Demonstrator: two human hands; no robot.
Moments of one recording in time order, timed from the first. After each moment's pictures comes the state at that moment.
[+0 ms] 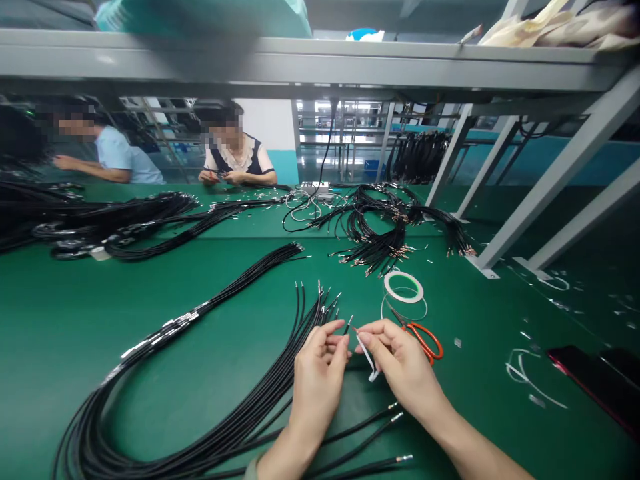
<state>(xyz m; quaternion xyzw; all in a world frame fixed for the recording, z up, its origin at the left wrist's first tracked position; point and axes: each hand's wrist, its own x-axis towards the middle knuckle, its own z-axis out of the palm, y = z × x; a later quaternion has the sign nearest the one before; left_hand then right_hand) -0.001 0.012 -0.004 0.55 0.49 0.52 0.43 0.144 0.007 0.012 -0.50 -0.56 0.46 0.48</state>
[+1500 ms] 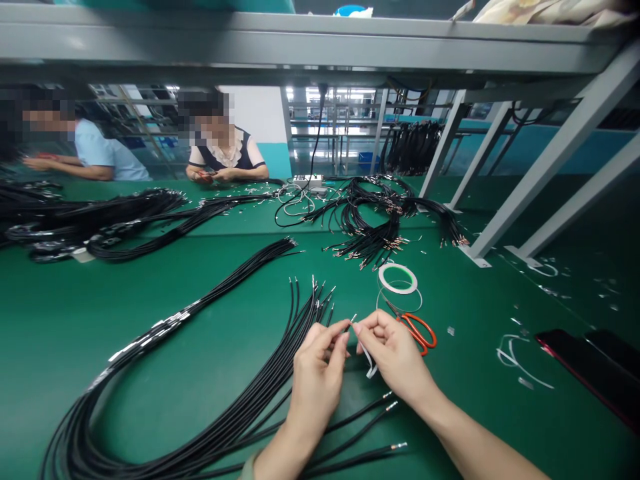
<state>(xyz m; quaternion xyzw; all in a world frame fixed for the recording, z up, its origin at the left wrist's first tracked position) 0.001 0.007 -0.001 0.64 0.46 0.50 0.35 0.141 0.011 0.011 -0.49 -0.52 0.48 0.51</state>
